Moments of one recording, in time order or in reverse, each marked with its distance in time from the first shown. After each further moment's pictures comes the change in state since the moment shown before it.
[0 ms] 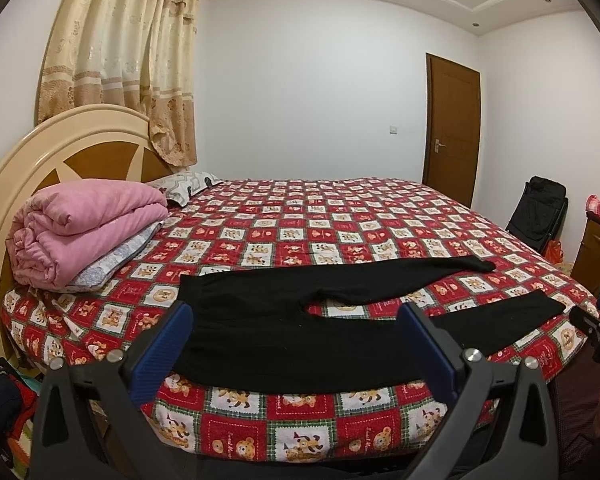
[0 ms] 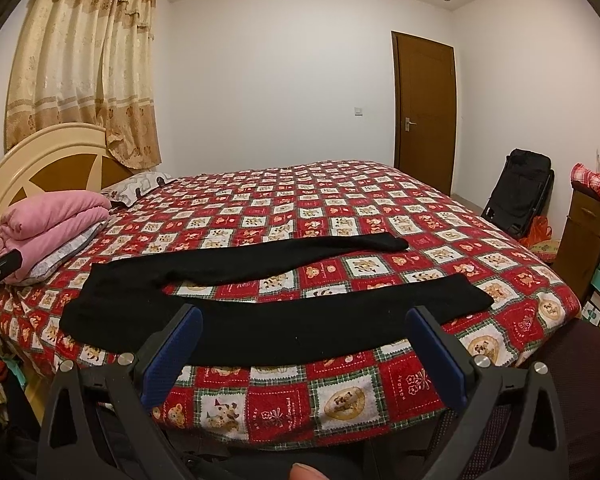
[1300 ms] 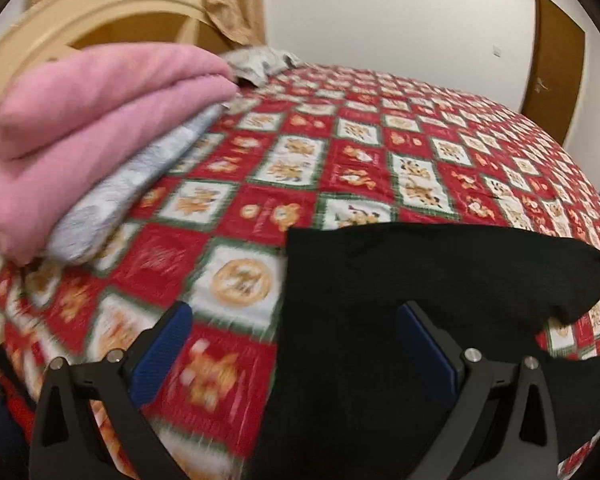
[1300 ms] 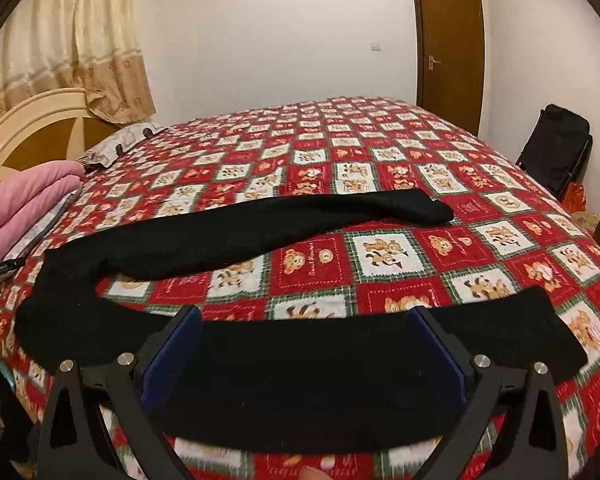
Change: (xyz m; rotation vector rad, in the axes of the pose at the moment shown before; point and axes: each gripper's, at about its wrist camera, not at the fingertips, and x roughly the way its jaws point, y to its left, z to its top) left arm 0.305 0.189 -0.007 -0.118 0.440 0.209; right arm 0.226 -0.053 0.028 0.013 0.246 0.076
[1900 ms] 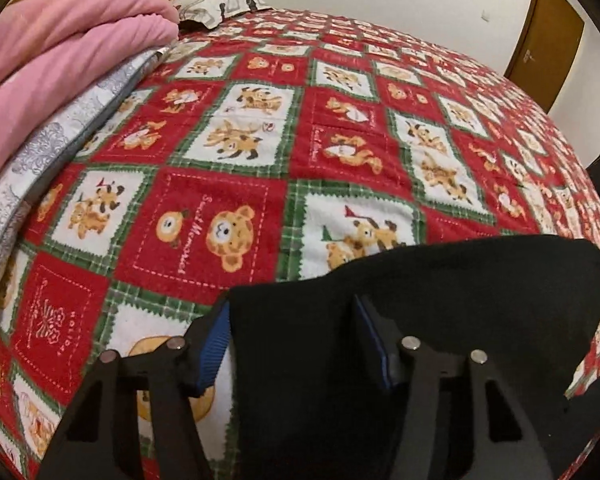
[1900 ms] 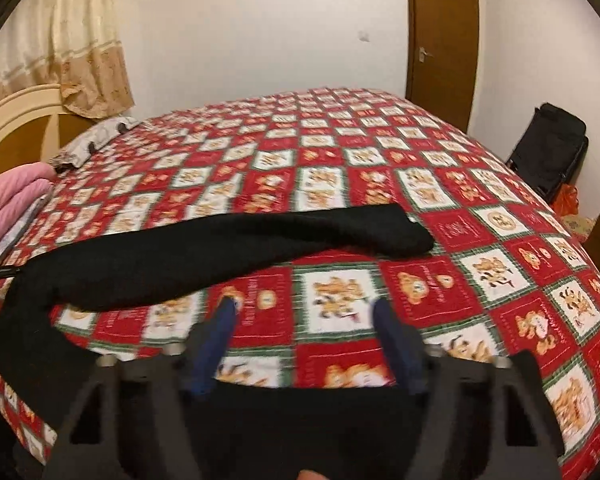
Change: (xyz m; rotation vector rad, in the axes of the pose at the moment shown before) left arm 0.110 -0.002 0.039 0.010 0.199 -0.152; right arm 0.057 -0.058 0.053 -0.004 0.056 -0.058
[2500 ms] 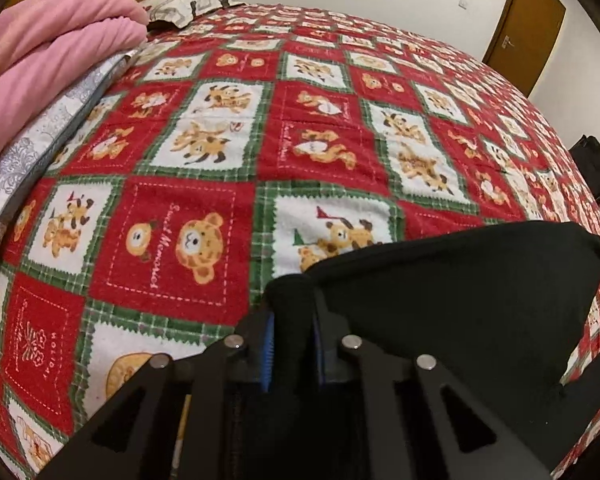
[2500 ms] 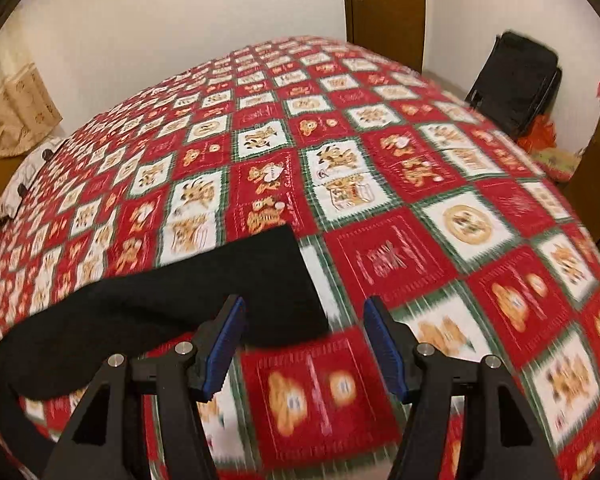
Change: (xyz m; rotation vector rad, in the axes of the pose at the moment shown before) left arm 0.009 -0.010 0.010 0.061 0.028 -0.065; right arm 0.118 -0.138 0.096 0.208 0.196 -0.074
